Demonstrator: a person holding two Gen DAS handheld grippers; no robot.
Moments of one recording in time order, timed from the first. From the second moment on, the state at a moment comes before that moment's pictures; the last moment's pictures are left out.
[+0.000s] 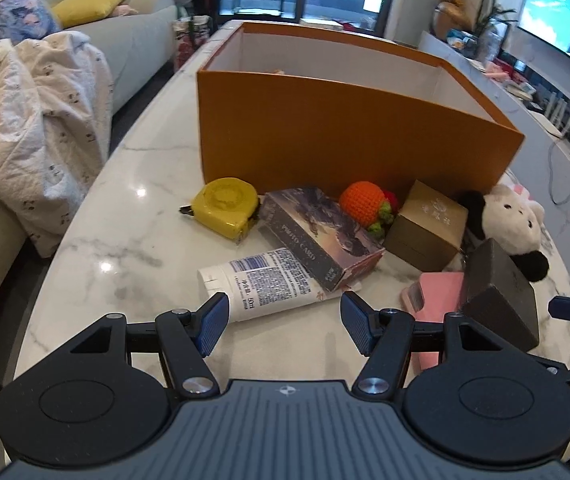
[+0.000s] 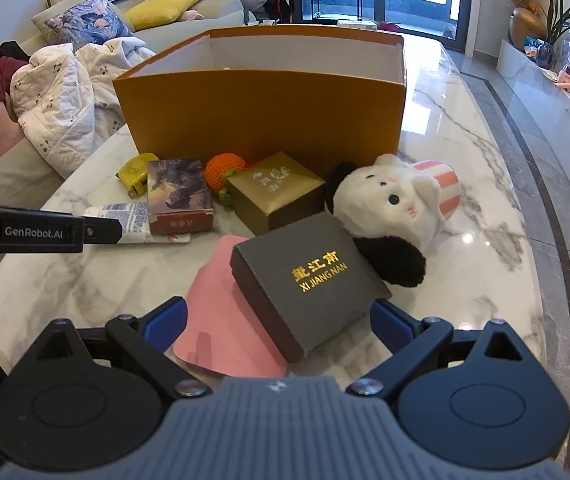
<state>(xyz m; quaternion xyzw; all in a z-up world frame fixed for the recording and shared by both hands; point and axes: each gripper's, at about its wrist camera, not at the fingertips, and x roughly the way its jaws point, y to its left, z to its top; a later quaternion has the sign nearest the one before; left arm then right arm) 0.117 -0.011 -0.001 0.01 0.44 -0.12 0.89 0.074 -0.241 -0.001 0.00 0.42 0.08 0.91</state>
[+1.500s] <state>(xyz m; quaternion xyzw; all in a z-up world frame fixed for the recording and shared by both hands) 0.127 -0.032 -0.033 0.10 0.48 -0.16 0.86 0.110 -0.282 -0.038 0.10 0.44 0.16 0.88</state>
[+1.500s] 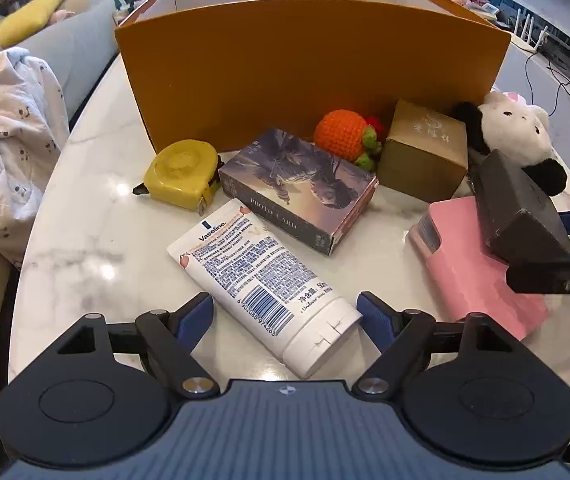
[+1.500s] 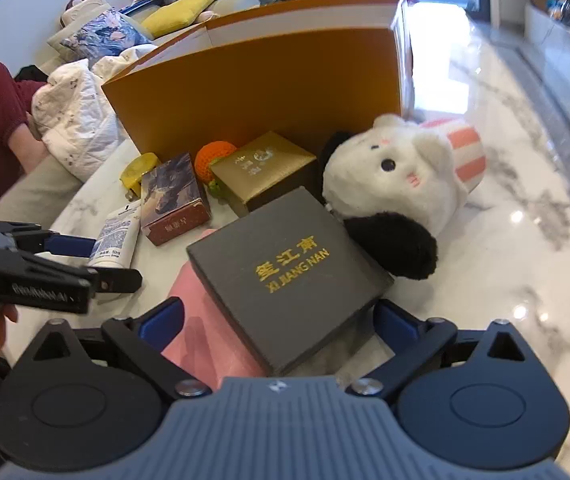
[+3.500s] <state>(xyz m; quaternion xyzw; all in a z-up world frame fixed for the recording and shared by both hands) 0.113 -0.026 -0.033 0.09 0.45 -0.15 0.87 0.102 -0.222 -0.056 -0.01 0.34 0.14 0.93</state>
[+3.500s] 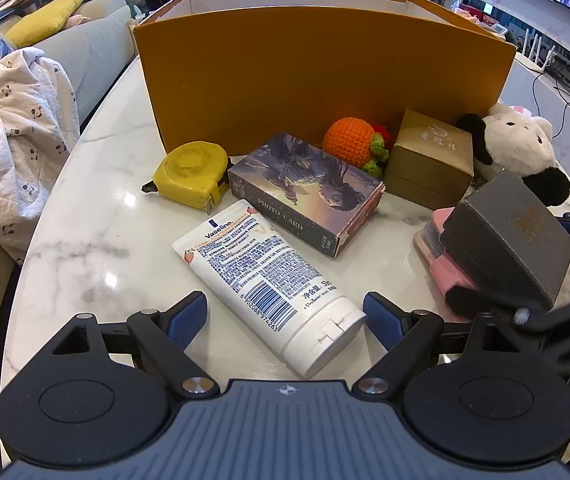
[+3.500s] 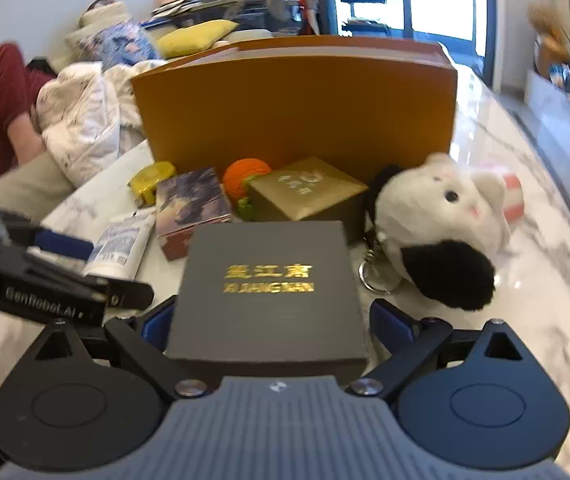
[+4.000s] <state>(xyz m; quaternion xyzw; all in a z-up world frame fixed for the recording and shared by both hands) 0.112 -0.024 -0.032 0.08 0.45 -0.15 0.87 0.091 -0.224 -0.040 -0.03 0.31 0.10 0.94</state>
